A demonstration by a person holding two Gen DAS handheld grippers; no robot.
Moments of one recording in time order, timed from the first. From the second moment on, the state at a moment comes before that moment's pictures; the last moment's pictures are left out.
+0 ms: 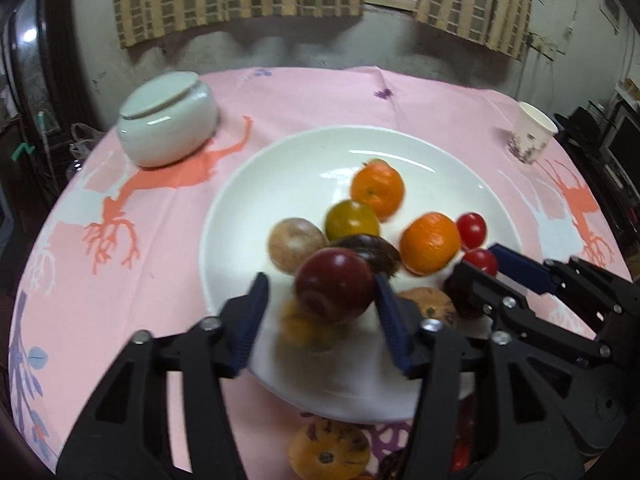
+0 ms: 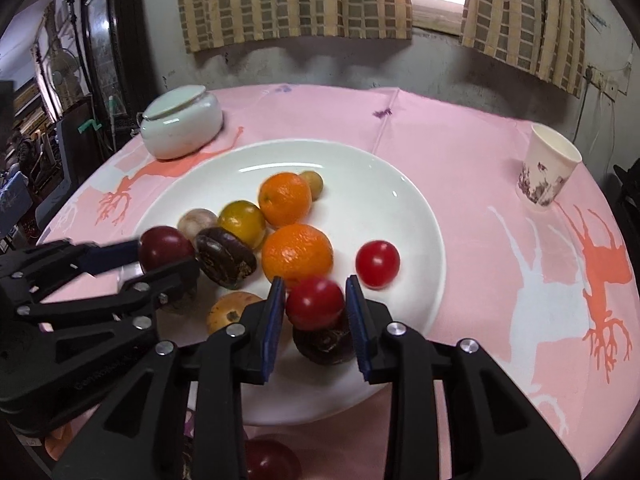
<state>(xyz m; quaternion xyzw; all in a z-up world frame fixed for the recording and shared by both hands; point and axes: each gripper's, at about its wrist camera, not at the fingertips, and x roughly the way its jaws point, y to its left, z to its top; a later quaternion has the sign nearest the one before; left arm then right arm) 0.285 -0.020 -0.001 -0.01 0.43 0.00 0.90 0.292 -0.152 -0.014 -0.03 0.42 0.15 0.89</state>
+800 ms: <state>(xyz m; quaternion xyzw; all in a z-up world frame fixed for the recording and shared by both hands) 0.176 -0.003 0.031 -0.04 0.42 -0.03 0.91 0.167 -0.205 0.024 0.04 0.42 0.16 0.89</state>
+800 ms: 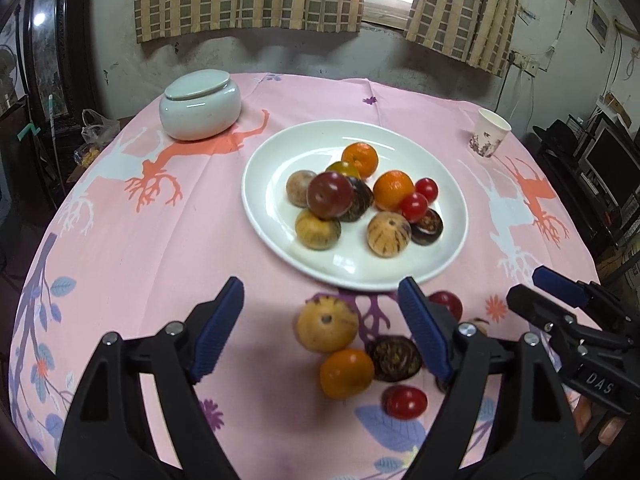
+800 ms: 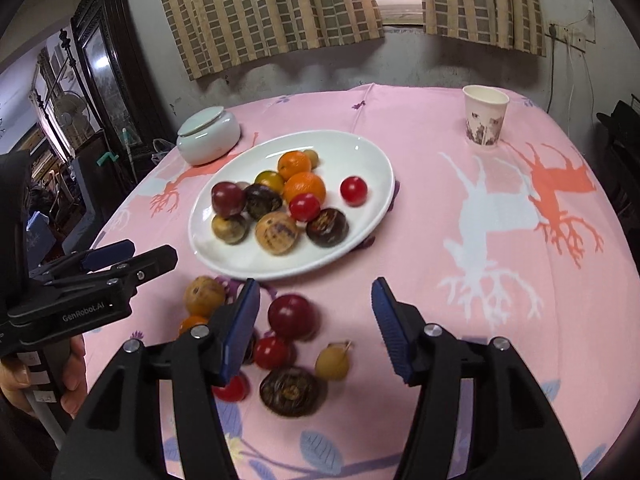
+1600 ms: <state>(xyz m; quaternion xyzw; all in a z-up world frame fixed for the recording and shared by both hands) 0.142 -0.016 -0.023 0.08 0.45 -0.04 0.89 0.134 -0.224 -0.010 0.07 0.45 0.16 0.88</state>
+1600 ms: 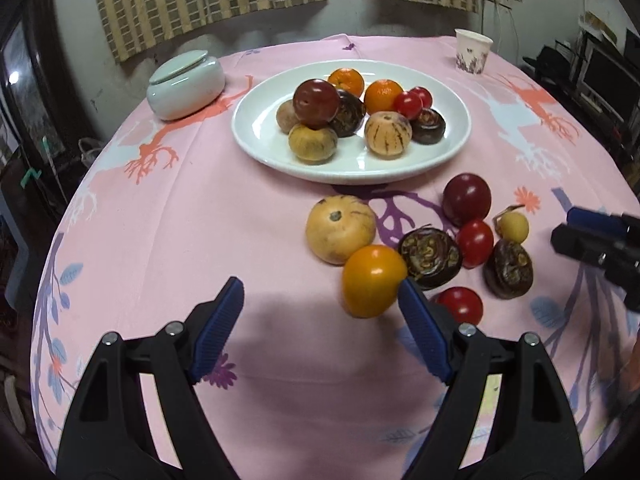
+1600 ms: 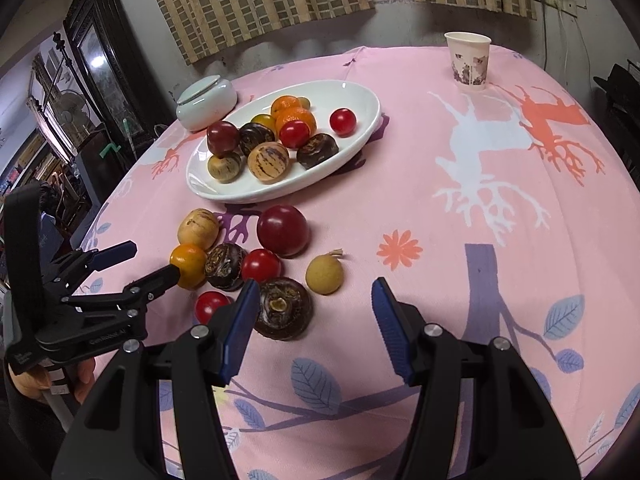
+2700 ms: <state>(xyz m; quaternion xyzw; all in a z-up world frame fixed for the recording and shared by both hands) 0.137 -0.004 -0.039 0.00 0.46 -0.14 0.88 0.137 -0.166 -0.047 -0.05 0.48 0.16 0.86</state>
